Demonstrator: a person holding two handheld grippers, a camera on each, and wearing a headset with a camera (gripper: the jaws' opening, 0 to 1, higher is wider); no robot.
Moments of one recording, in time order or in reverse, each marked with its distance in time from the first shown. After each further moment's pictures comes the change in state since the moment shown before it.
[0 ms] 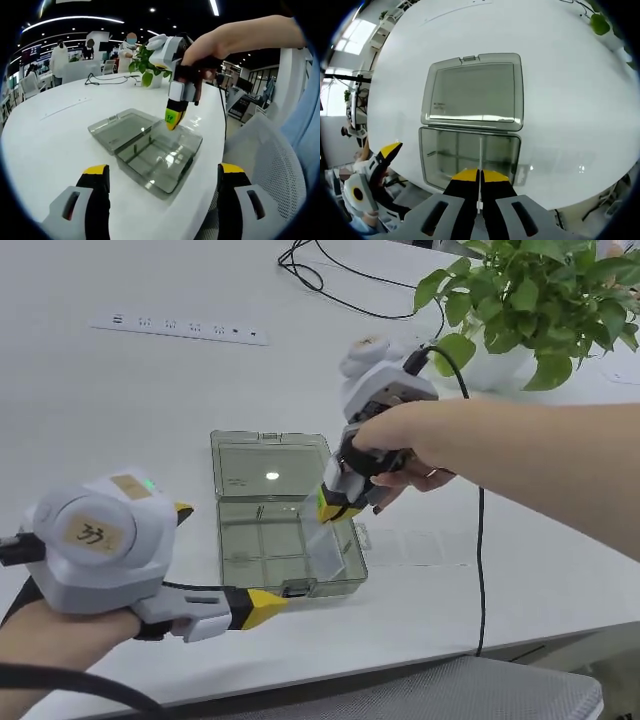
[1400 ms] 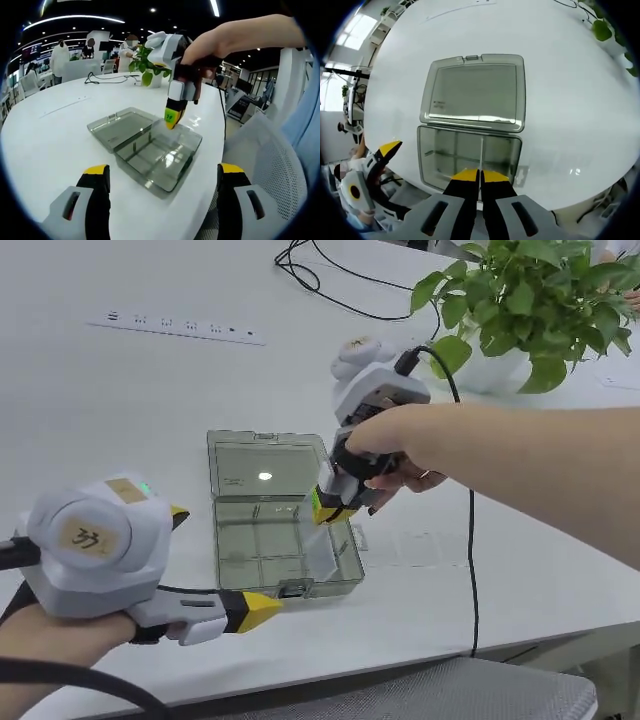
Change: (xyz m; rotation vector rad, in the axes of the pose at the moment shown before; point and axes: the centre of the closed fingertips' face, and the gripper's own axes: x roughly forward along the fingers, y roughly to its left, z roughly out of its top) left arm 0.001 0.000 -0.003 -0.009 -0.004 -0.008; right arm 0.000 0.006 -0.008 -0.042 0.000 -0.043
